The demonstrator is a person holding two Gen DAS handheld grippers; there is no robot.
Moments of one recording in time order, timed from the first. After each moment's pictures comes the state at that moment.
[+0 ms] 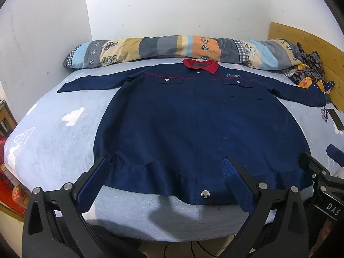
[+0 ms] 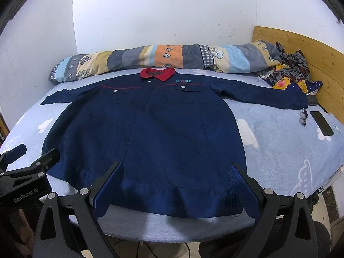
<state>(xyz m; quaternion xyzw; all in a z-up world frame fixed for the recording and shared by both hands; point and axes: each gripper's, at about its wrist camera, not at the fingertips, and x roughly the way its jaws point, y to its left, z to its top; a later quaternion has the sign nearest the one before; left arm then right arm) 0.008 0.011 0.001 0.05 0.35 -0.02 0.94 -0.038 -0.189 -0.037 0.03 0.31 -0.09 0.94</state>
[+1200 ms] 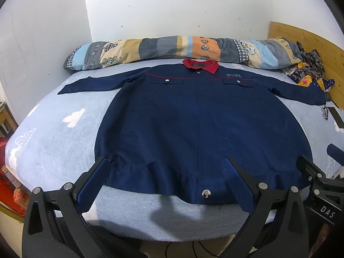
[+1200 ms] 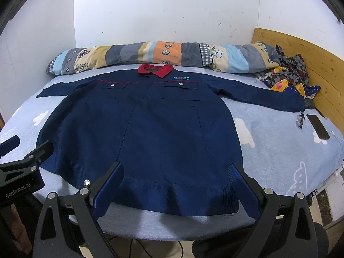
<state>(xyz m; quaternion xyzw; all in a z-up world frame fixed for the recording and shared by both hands) 0.003 0.006 -0.001 0.08 0.34 -0.01 0.94 -0.036 -0.184 -0.040 0.01 0.32 -0.11 0.94</state>
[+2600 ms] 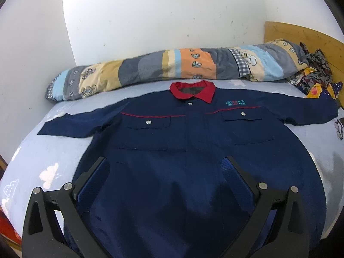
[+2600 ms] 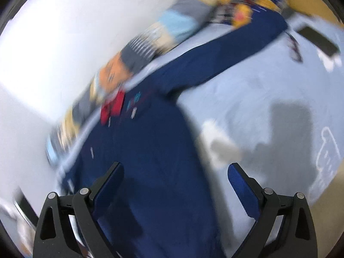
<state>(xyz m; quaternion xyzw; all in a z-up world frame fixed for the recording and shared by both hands) 0.151 -0.059 0.011 0.10 0.32 -0.04 0.94 0.034 -0.433 -0.028 0.41 0.32 -0.14 0.84</state>
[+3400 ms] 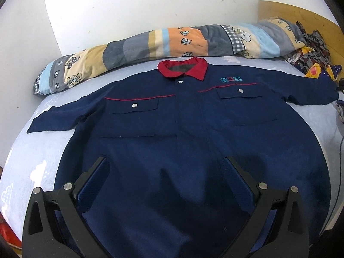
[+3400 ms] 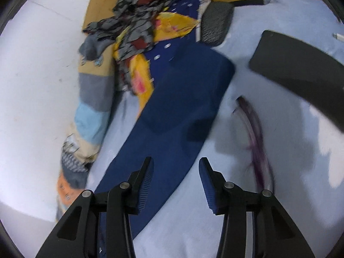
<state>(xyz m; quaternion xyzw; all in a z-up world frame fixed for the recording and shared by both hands) 0.173 -0.075 -0.014 0.12 0.37 -0.06 0.92 0.112 -0.729 -0.071 0.51 0.24 -0.29 0.78</state>
